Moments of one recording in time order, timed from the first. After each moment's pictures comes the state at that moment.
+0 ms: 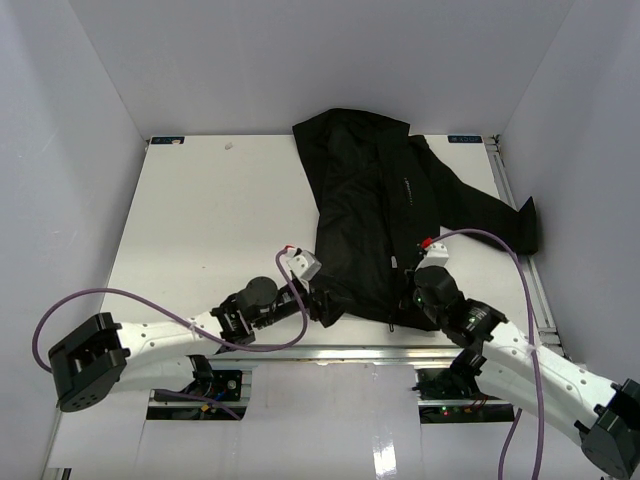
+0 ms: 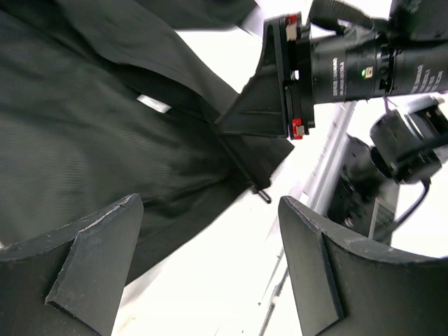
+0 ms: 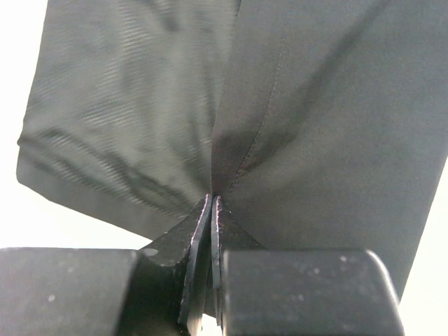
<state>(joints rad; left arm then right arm) -1.07 1.10 0.38 0.66 0.02 -0.31 0.79 0.71 0.39 -0.31 0.31 0.59</state>
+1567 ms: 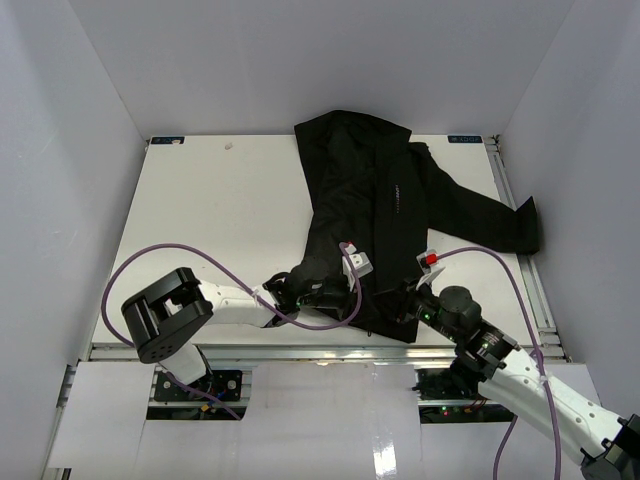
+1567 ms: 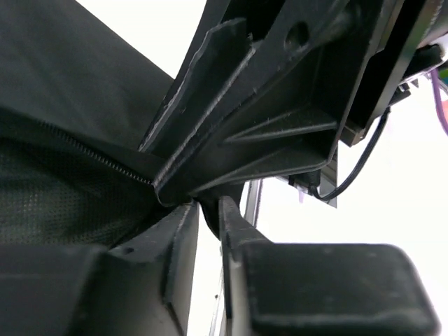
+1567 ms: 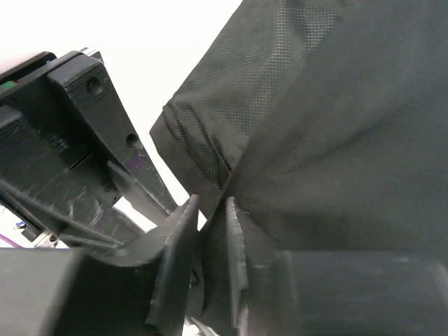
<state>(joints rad) -1.04 1.60 0.66 0.65 0.46 -0.36 0.79 0.40 0.18 -0.04 -0.05 0.55</state>
